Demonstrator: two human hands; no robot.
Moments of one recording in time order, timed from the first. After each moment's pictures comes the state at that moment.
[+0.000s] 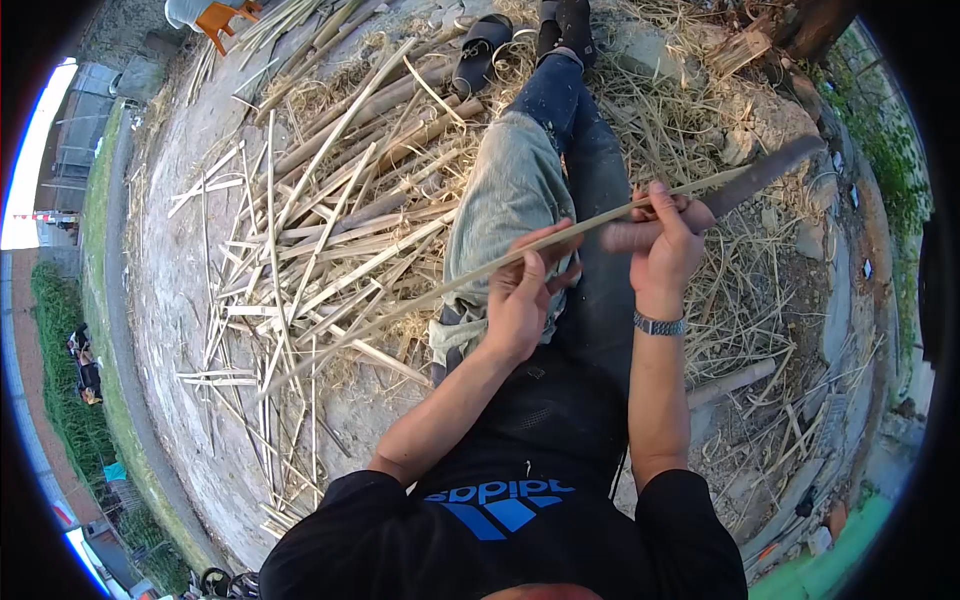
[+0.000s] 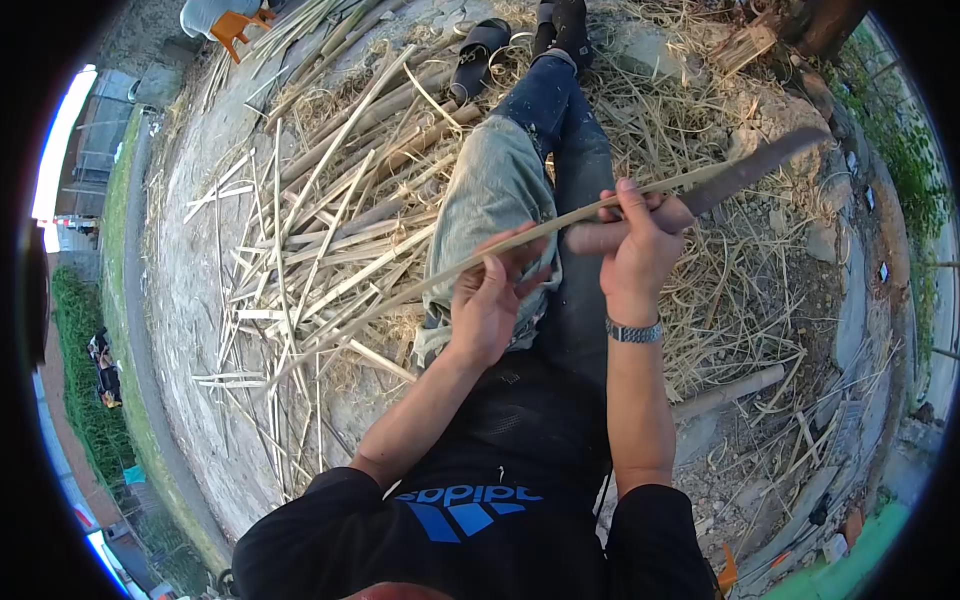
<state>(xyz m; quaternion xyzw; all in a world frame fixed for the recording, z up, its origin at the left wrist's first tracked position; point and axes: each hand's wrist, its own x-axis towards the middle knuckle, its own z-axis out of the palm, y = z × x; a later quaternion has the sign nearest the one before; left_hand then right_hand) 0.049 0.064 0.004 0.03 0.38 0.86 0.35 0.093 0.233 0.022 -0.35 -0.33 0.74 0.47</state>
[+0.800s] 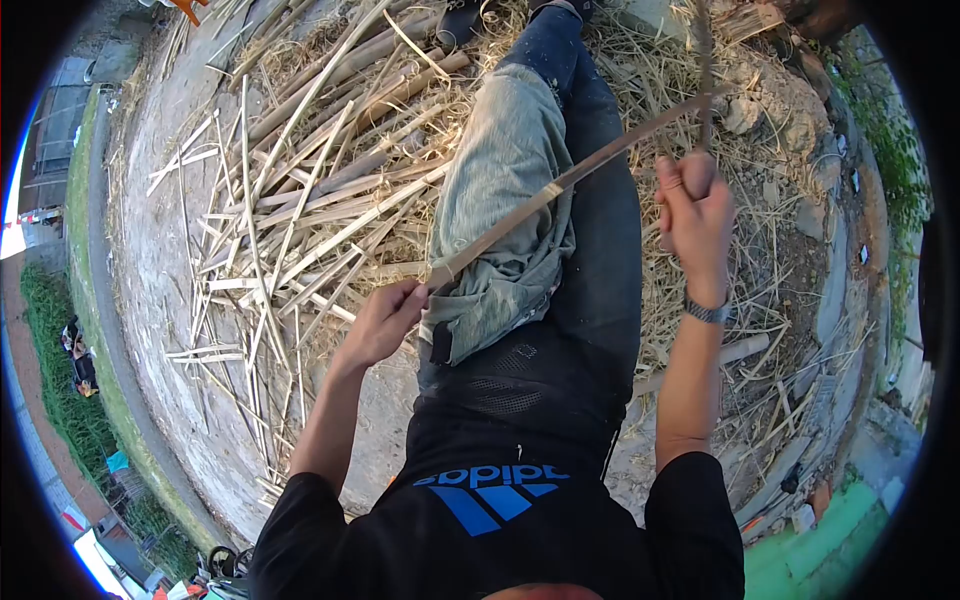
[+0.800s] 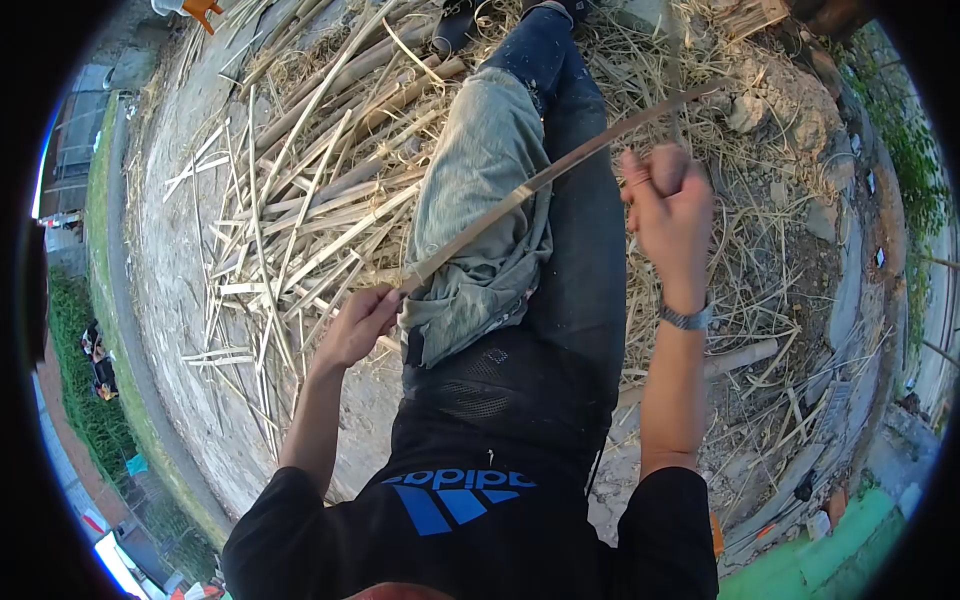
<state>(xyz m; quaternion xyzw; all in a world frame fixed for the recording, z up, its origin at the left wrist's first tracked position) -0.029 -0.106 -0.004 0.22 0.80 0.36 0.42 0.125 0.271 0.040 -0.40 -0.70 0.55 0.20</state>
